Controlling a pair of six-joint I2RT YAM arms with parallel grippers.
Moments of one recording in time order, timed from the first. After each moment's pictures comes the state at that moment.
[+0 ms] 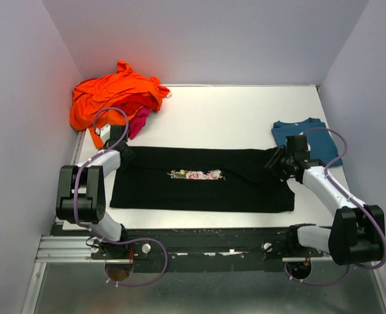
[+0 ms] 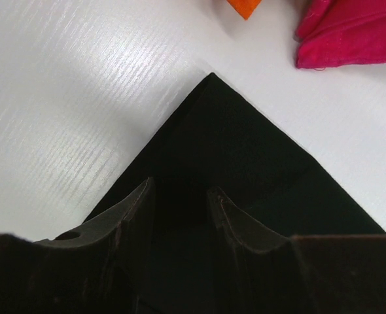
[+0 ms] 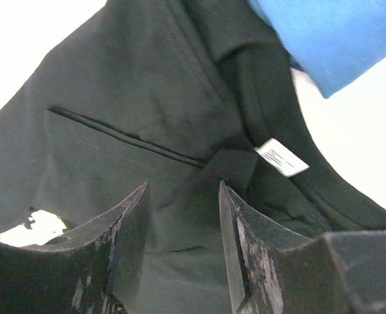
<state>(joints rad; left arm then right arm) -0.01 1.58 0.81 -0.15 -0.29 -0.67 0.09 1.22 0.67 -0.40 0.02 0.71</state>
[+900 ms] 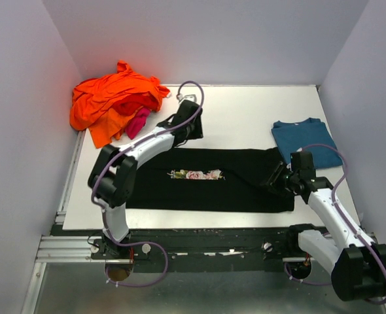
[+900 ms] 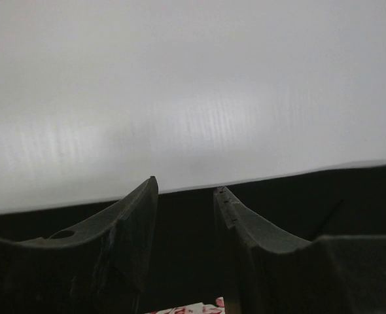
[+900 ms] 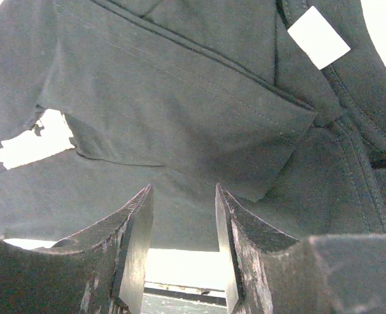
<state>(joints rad) -0.60 1.90 1.42 -0.23 -0.12 -0.53 0.09 0.92 0.53 -0.56 -0.19 0.68</state>
